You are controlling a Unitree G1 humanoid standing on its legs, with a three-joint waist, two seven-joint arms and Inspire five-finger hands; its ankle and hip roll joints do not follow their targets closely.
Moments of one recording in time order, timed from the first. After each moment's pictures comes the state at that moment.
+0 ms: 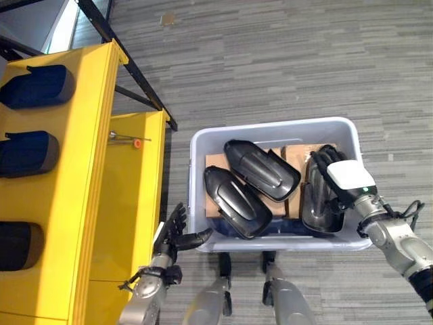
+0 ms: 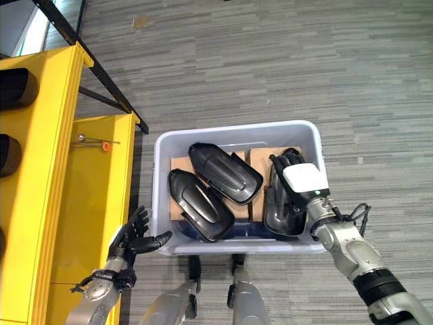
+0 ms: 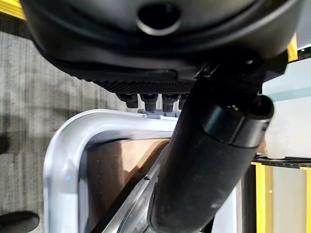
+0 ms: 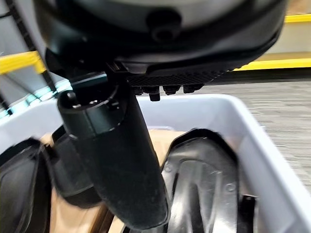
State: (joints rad) left arm 0.08 0.35 -0.21 0.26 -0.45 -0.16 0.10; right arm -0.32 -0.89 0.39 0.29 -0.80 -0.07 -0.19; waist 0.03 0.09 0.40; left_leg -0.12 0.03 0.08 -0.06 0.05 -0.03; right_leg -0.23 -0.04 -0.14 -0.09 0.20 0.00
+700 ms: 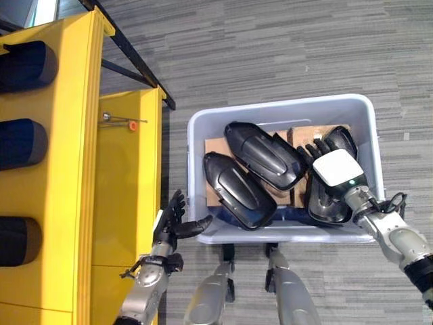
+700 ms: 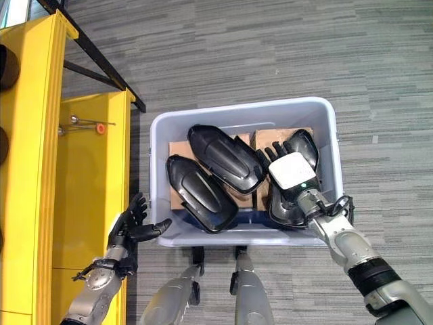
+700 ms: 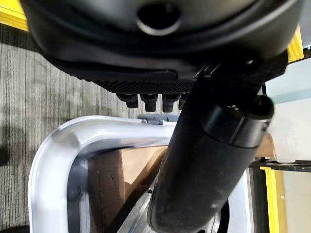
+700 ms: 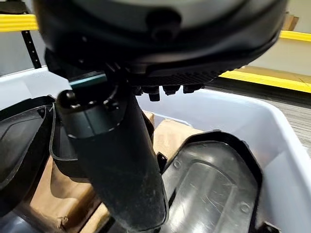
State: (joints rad) left arm 0.03 0.35 -0.21 0.26 -0.44 -0.16 0.15; right arm -0.40 -0.90 0.46 0.27 -1.02 -0.01 -0.23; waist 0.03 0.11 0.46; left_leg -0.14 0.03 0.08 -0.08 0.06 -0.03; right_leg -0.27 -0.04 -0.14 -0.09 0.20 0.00
